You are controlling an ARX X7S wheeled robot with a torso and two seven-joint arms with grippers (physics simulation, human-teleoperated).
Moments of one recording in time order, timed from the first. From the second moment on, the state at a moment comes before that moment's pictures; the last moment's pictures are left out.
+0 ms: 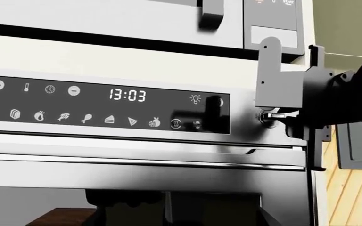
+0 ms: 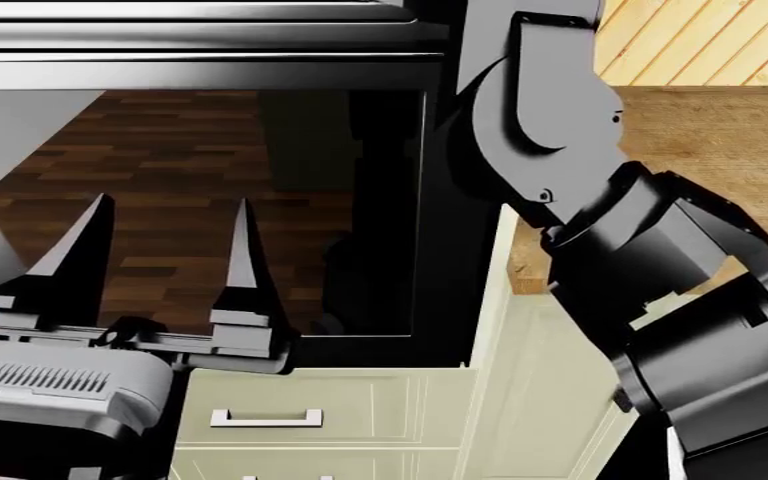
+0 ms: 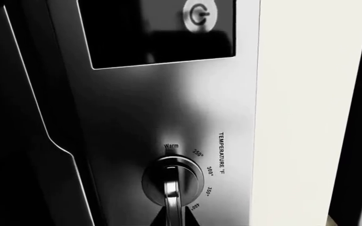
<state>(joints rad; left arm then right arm) -0.96 -0.99 1.41 0.78 -0.60 0.23 -1.29 1.61 0.06 -0.96 0.42 -0.91 0.88 -0.81</state>
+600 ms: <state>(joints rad) -0.95 -0.98 1.40 0.76 -0.60 0.23 -1.28 1.61 0.05 -0.96 0.45 -0.88 0.86 -0.76</state>
